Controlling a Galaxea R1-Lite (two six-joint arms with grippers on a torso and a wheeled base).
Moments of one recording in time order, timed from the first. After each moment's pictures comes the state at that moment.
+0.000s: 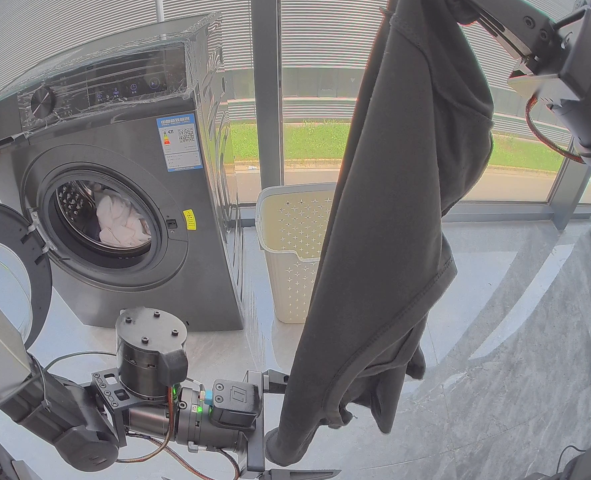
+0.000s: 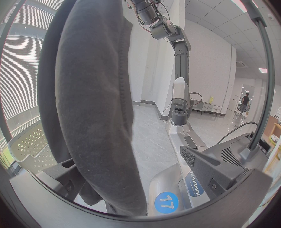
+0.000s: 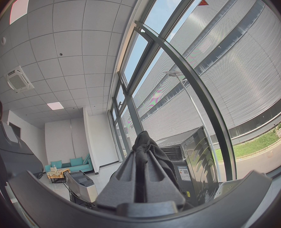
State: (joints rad) left arm -0.73 1.80 -0.40 -1.00 -0.74 0.35; right arm 0.77 1.41 -1.07 -0.82 0.31 0.31
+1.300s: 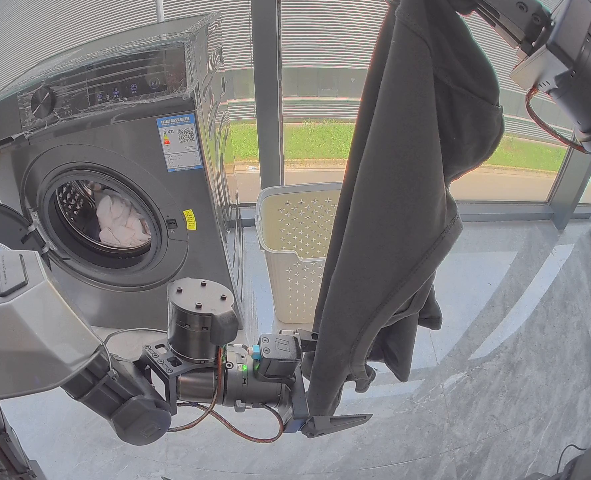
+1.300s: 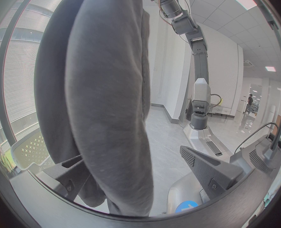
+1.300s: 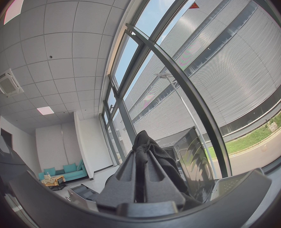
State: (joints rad) left arm -0.70 1.99 -0.63 -1.03 -0.70 0.32; right arm 0.79 1.41 -1.12 -0.77 0.19 0.33
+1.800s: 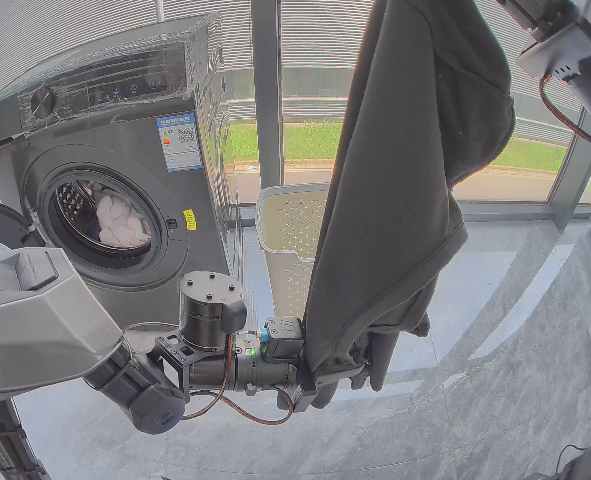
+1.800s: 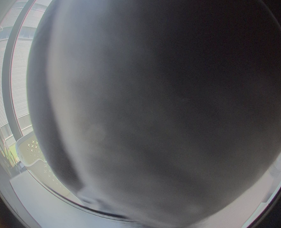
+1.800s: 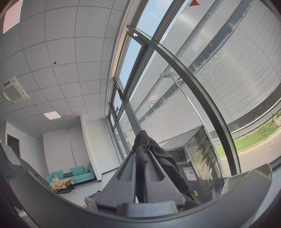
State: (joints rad) left arm -0.68 2.06 -0.70 -1.06 -0.64 0.27; right arm 0.87 1.39 -1.14 -0.75 0.18 0.35
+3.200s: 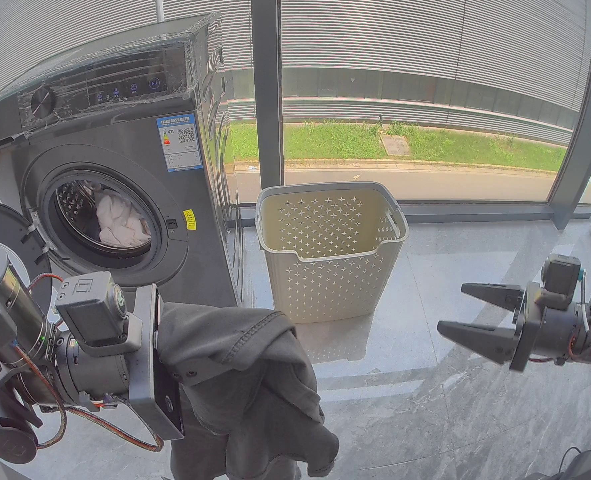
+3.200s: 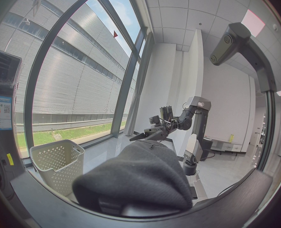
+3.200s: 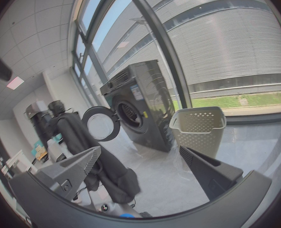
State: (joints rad) left arm -0.64 1.43 -0.36 -1.18 -0.65 -0.10; right arm 0.46 1.32 -0.38 -0.75 0.41 0.20
